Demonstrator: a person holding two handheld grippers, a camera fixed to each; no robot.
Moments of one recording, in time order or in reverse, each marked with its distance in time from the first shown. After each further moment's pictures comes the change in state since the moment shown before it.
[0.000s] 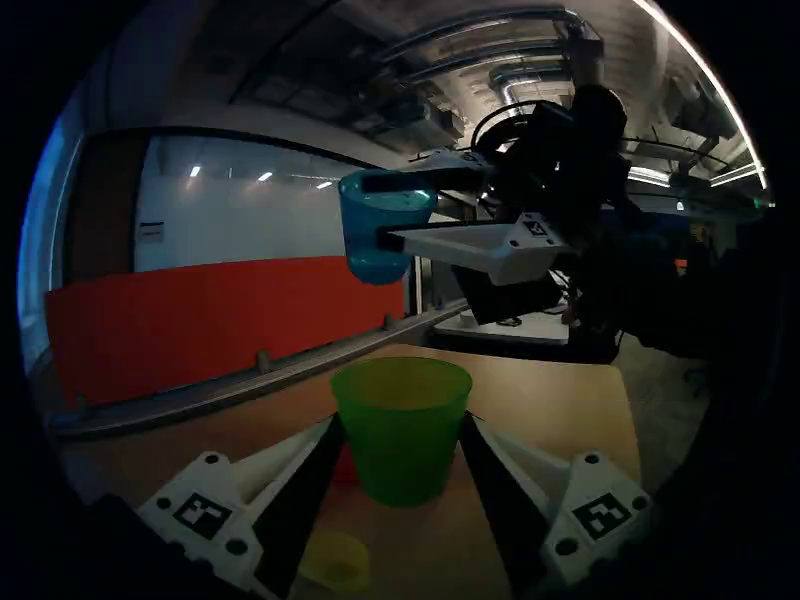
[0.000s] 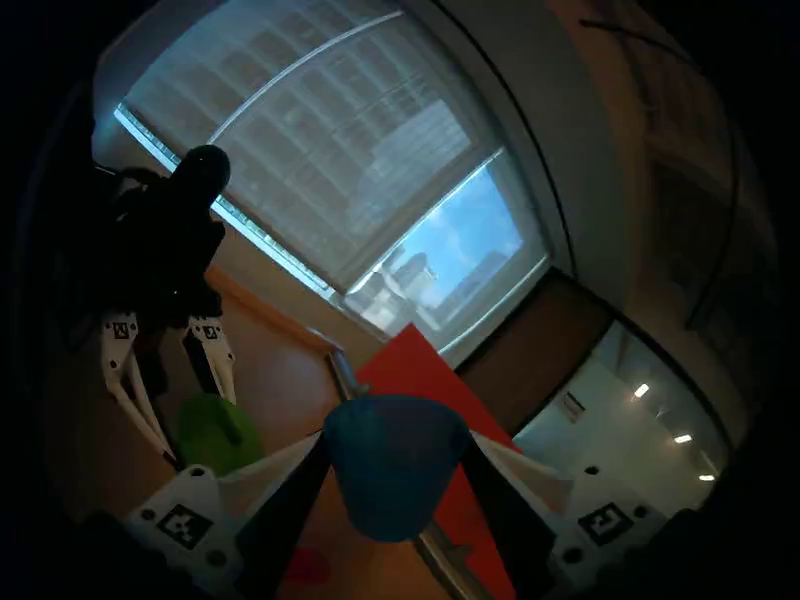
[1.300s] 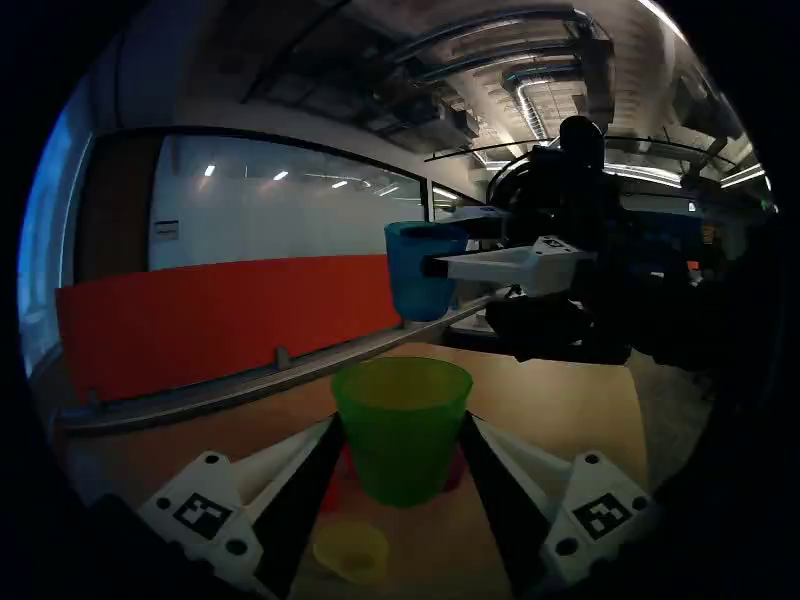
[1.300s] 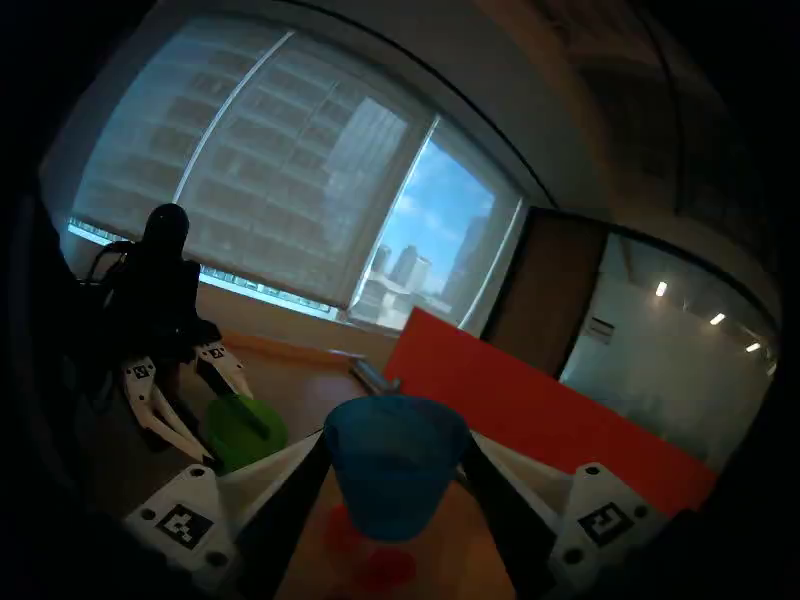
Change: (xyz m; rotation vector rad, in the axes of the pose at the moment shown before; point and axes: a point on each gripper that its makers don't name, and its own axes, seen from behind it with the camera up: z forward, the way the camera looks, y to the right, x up) left arm -0.002 -0.020 -0.017 0.056 -0.003 -0.007; right arm -0.031 -0.013 -0.007 0.026 0.008 0.380
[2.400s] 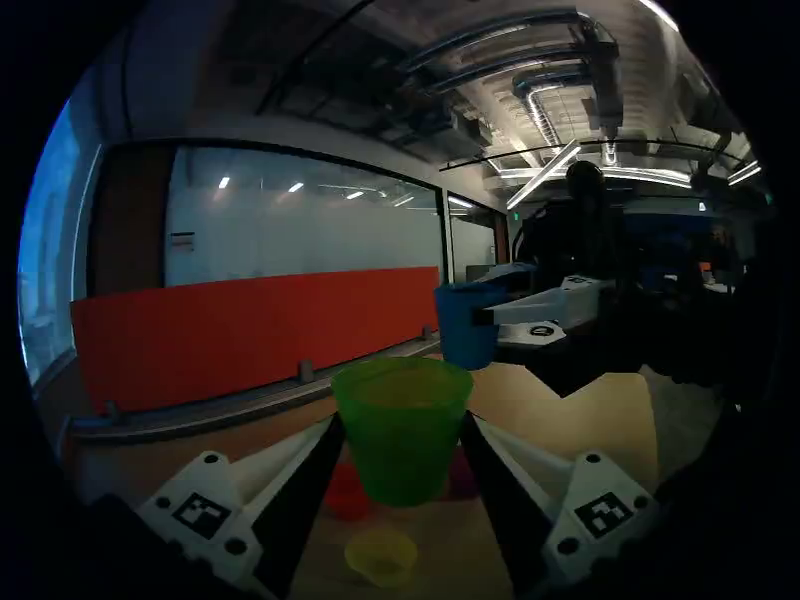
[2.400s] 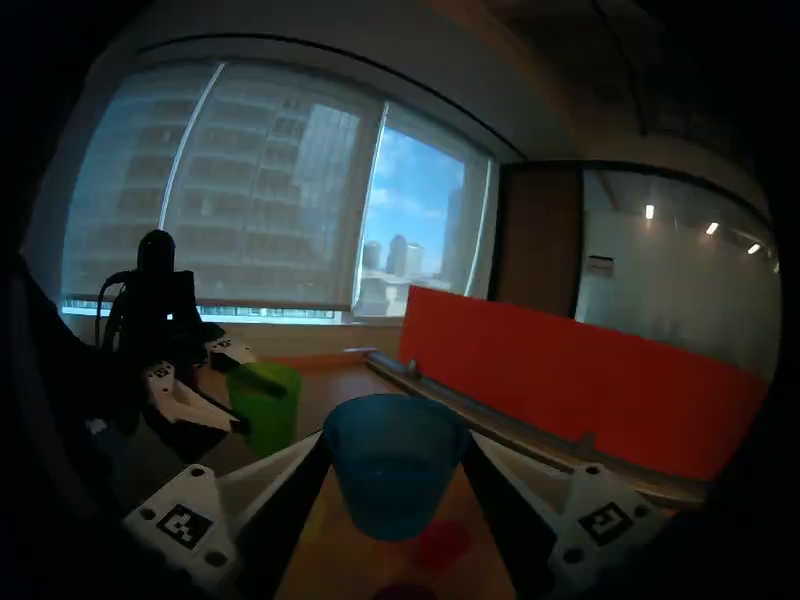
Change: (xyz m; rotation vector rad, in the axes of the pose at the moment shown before) left arm 0.021 -0.022 -0.015 0.060 0.033 0.010; right arm -0.032 -0.005 -0.012 0.014 -0.025 0.269
